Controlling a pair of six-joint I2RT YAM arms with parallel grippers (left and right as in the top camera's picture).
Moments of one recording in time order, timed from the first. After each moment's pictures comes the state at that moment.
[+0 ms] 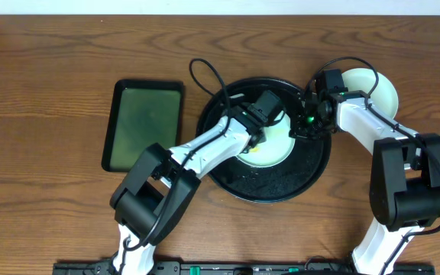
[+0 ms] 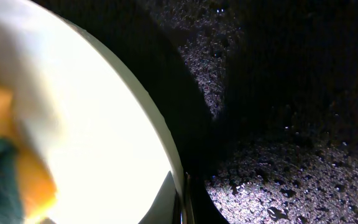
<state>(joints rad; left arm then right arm) -0.72 2.02 1.38 -0.68 -0.27 -0.98 0.15 1.96 1.20 -0.63 -0.37 0.26</state>
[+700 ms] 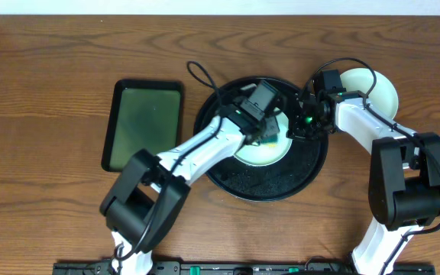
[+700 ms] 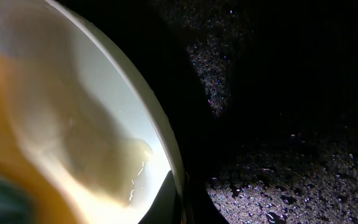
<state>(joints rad) -0.71 1.95 1.36 -0.46 0.01 -0.98 0.16 1.97 1.20 -0.63 -0.39 0.26</state>
